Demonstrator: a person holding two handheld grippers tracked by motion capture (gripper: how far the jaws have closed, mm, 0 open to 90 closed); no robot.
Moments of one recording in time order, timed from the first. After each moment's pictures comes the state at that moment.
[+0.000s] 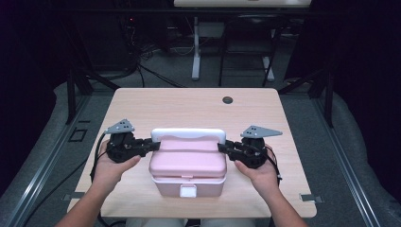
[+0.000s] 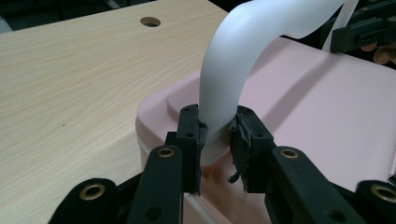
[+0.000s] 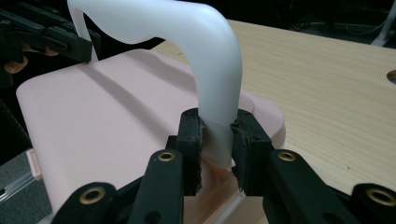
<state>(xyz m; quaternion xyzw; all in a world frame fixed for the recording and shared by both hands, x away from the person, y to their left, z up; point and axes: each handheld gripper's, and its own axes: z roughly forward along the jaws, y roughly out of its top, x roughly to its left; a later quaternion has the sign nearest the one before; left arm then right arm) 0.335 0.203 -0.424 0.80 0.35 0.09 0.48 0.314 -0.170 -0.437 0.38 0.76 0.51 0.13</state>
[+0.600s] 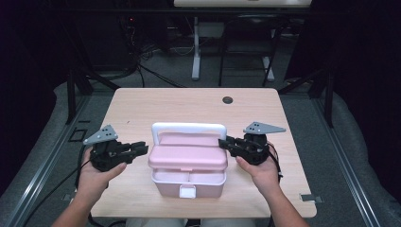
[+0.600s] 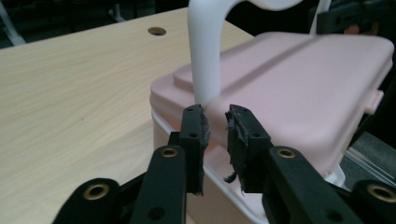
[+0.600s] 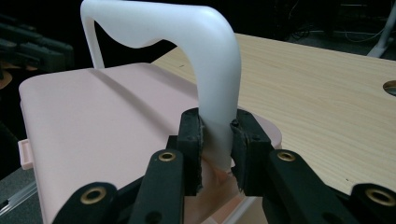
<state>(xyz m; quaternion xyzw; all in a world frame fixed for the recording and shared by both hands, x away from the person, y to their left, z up) 0.302 0.236 -0.425 0.79 0.35 0.11 0.50 0.317 -0.173 -0.429 0.39 0.74 0.53 0.12</state>
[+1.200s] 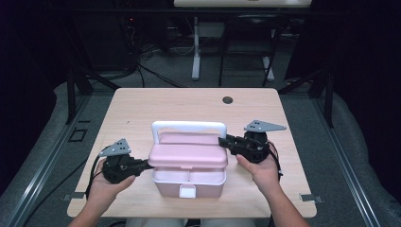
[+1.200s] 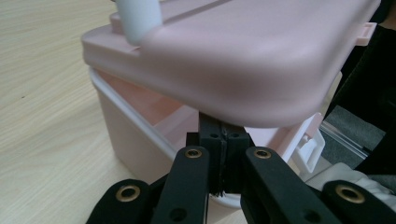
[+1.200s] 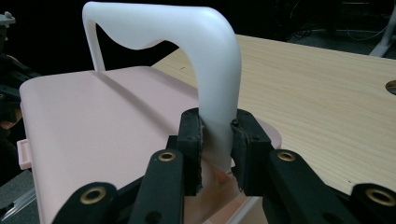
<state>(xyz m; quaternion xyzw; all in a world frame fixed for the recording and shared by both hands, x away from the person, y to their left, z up) 0.294 0.209 -0.456 0.81 0.32 0.06 0.49 0.321 -0.174 -0.427 0.39 0.74 0.53 0.12</state>
